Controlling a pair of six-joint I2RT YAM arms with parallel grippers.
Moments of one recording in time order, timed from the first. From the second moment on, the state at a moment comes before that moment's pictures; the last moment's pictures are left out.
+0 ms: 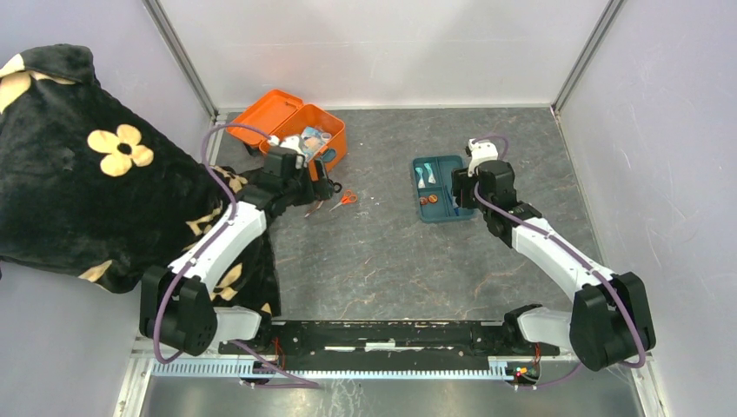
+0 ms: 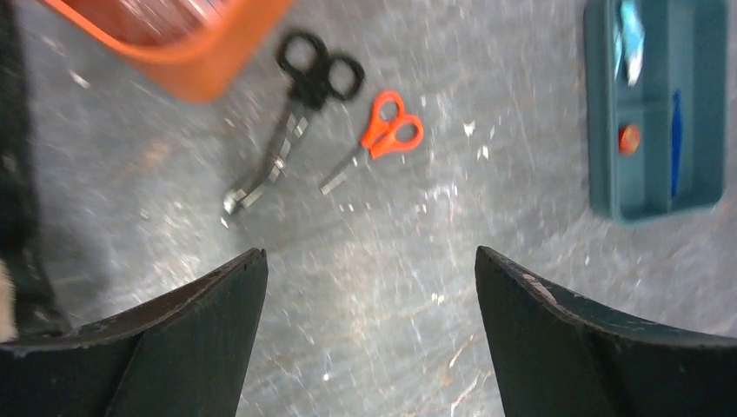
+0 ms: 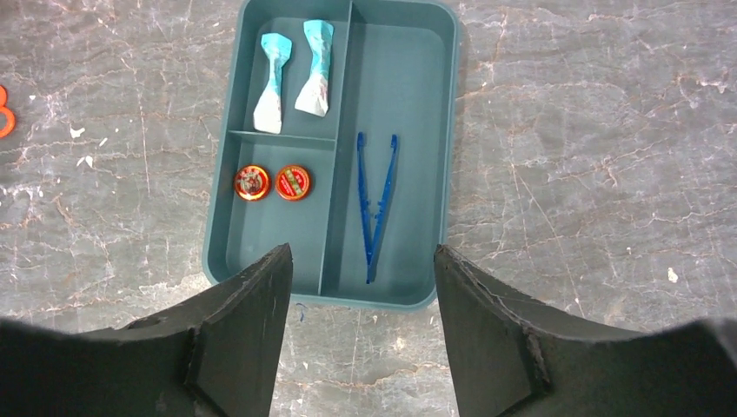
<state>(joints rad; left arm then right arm) -0.28 1.30 0.98 -0.36 0.03 -0.43 0.33 1.24 0.75 -0.06 0.14 0.08</state>
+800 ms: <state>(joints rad) -0.47 1.36 0.86 -0.29 -0.16 -0.59 0.33 1.10 0.62 -0.02 0.24 0.23</state>
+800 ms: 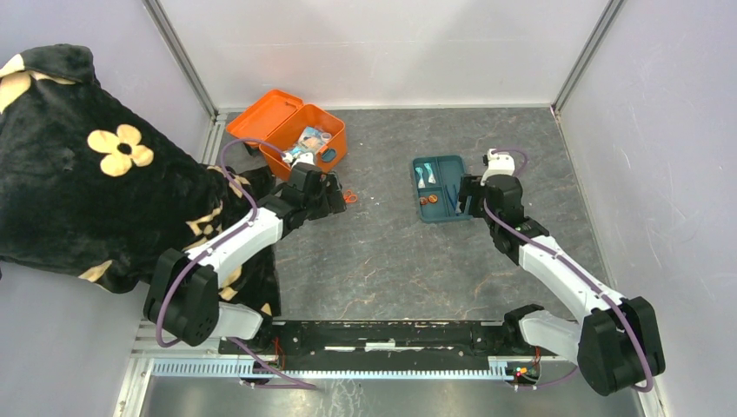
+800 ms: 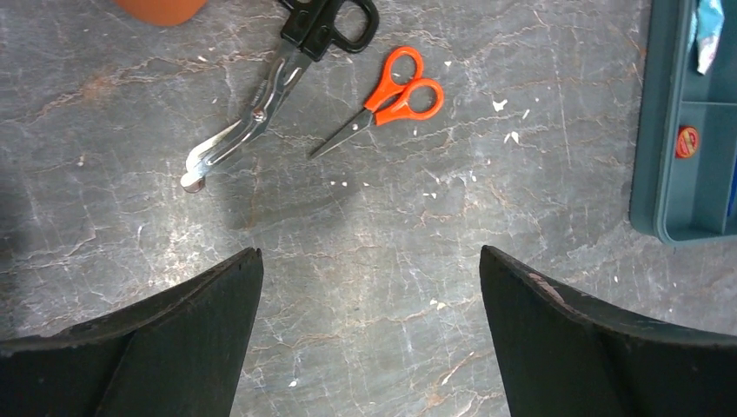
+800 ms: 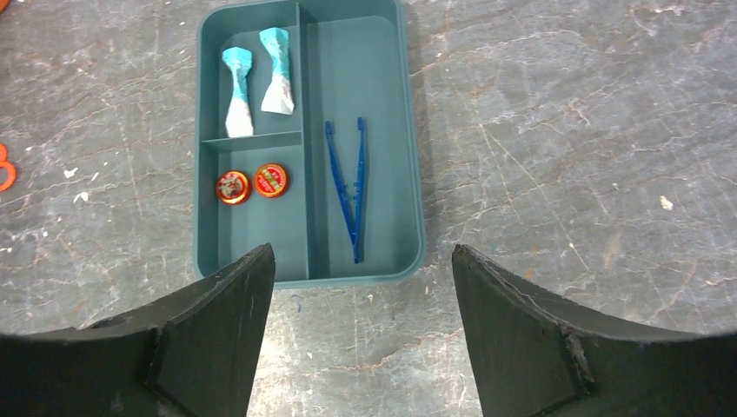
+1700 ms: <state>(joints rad) -0.47 1.54 0.84 -0.18 -0.28 -0.59 0.33 1.03 0.59 0.01 -0.05 0.19</state>
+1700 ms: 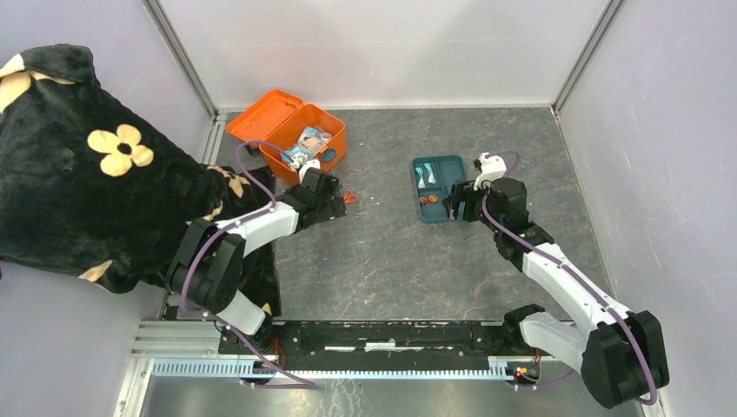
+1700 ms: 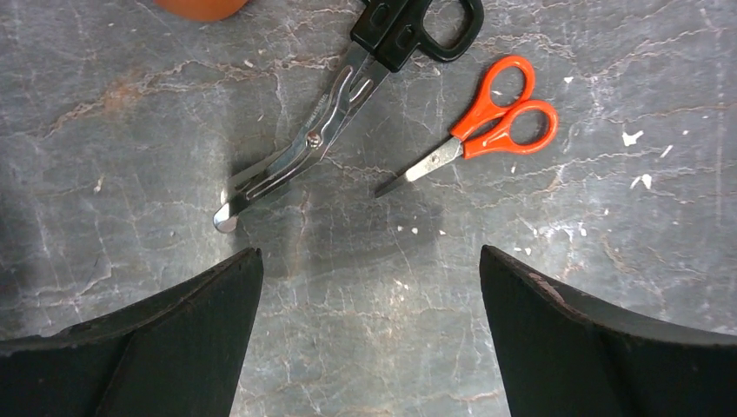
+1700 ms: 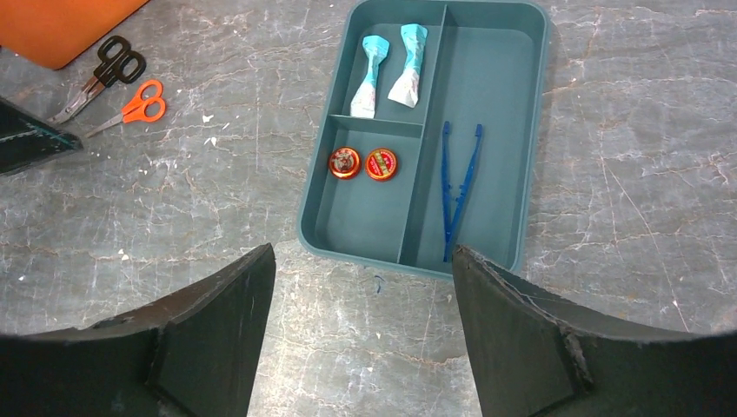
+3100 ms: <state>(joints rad) -0.43 1.88 1.11 -0.10 -0.18 -0.30 0.33 1.01 0.57 0.02 -0.16 0.15</state>
